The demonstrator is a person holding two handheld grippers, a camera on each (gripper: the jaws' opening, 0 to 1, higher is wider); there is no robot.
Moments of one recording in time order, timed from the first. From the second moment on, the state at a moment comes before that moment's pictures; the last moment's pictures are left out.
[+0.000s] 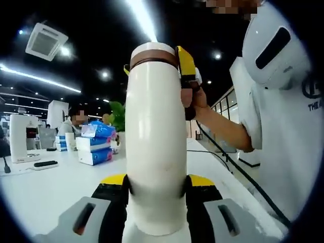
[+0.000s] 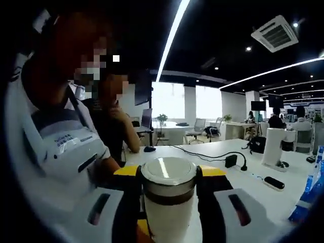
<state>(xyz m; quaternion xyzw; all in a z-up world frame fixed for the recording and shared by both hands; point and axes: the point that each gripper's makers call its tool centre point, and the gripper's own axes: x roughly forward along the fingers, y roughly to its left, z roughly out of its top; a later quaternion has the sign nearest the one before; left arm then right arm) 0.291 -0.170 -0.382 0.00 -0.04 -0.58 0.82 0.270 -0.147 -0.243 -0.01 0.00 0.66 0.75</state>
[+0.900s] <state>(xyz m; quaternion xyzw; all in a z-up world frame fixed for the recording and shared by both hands) 0.290 -0.177 -0.373 0.00 -0.06 -0.58 0.82 0.268 -0.172 -0.242 -0.02 0.02 0.40 0.92</state>
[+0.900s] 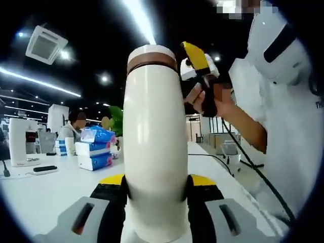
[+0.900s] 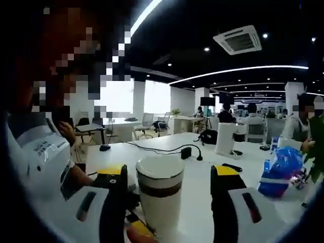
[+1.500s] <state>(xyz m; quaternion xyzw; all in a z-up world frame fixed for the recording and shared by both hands) 0.290 -0.178 -0.375 0.01 -0.06 -0.57 0.82 0.266 -0.172 -0.237 0.00 -0.01 0.23 0.97</state>
